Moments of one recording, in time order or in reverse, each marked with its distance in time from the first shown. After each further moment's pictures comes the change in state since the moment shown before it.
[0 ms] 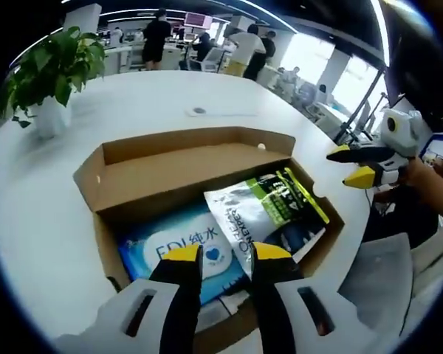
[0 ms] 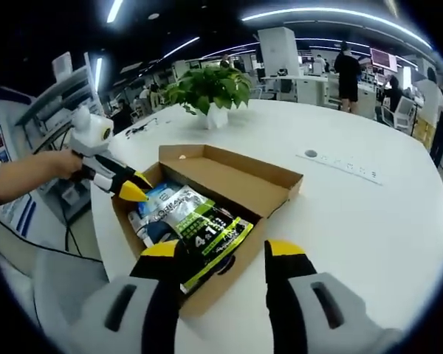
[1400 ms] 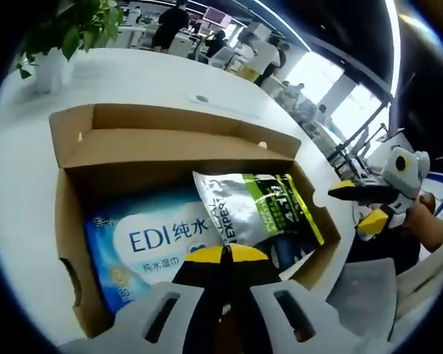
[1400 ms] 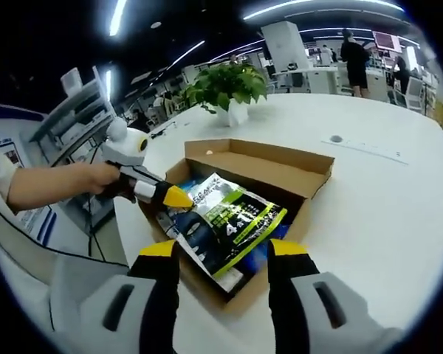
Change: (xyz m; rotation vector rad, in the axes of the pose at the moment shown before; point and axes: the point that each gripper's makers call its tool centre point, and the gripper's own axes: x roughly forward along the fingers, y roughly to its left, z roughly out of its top) left arm 0.019 0.004 -0.014 -0.191 -0.029 -0.060; right arm 0.017 0.044 -0.015 0.079 -0.007 0.129
